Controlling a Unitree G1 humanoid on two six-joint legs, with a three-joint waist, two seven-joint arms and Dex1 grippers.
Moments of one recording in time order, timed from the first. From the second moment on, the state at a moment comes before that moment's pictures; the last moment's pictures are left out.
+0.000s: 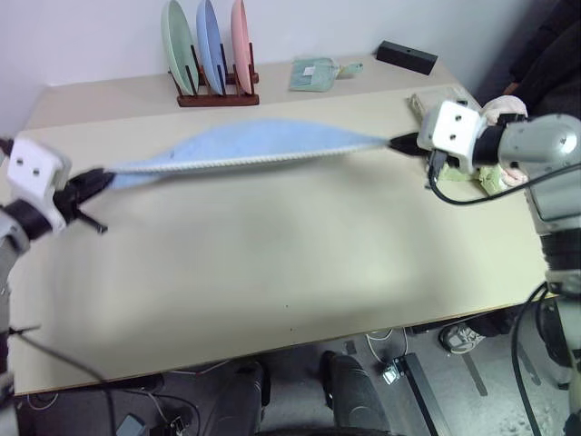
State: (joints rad) left arm 0.07 0.93 0.58 -0.22 -0.47 0.47 -0.91; right arm -0.73 -0.98 0.09 0.11 0.15 0.13 1.22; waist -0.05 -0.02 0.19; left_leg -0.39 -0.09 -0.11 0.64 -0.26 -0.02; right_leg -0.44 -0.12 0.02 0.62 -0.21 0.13
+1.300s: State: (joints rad) left arm -0.28 0.83 0.22 0.26 -0.27 0.36 -0.81; right arm -0.86 -0.70 0.25 0.75 -0.09 -0.15 1.08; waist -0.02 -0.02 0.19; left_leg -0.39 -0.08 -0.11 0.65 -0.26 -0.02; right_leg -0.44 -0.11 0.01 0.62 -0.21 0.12
